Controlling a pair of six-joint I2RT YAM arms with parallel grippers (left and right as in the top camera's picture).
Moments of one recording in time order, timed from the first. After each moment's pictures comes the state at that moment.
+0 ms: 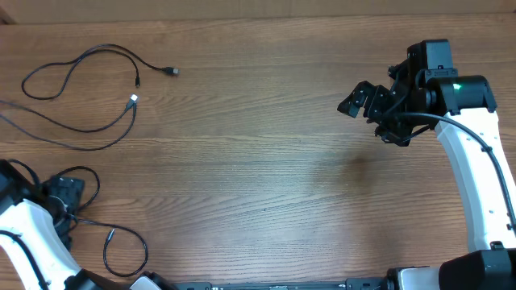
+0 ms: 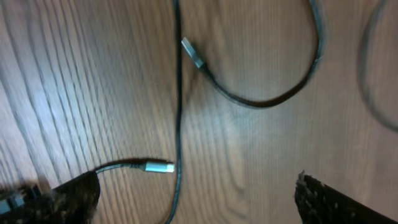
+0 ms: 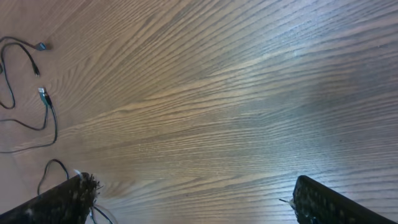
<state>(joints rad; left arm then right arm) 0.83 1.33 0.95 -0.95 0.02 -0.62 0.05 1.55 1.49 -1.18 -0.38 0.49</state>
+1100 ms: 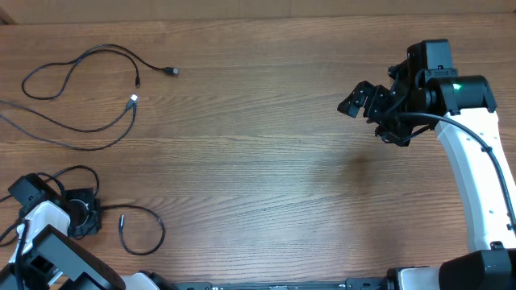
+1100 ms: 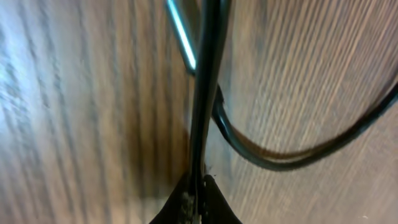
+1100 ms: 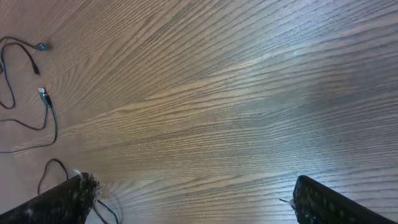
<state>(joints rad) 0.83 1.56 0.71 -0.47 0.20 -0.89 0.05 1.55 1.49 -1.18 -0.38 0.49</state>
